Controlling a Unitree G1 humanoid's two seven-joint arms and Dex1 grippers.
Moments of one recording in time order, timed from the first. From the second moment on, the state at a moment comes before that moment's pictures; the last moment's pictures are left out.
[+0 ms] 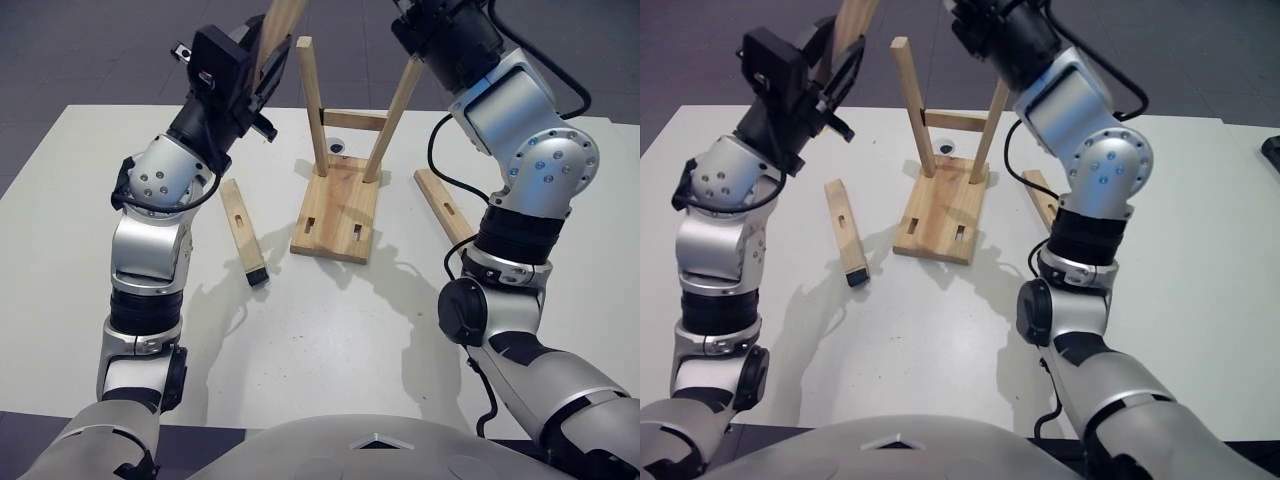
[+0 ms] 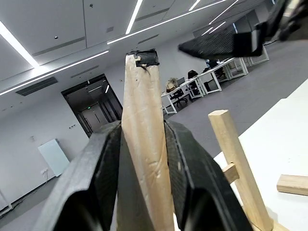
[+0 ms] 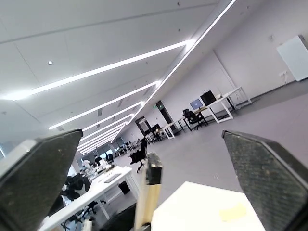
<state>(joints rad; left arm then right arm) -0.53 0.39 -0.06 -0.33 -0.11 0.23 -0.36 -0.94 -0.06 -0.30 0.01 1.05 0.84 0.14</state>
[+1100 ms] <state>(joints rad) -0.47 0.29 -0.10 -0.36 -0.06 0.22 -0.34 -0.93 -0.04 -0.24 0.06 1.08 0.92 0.19</state>
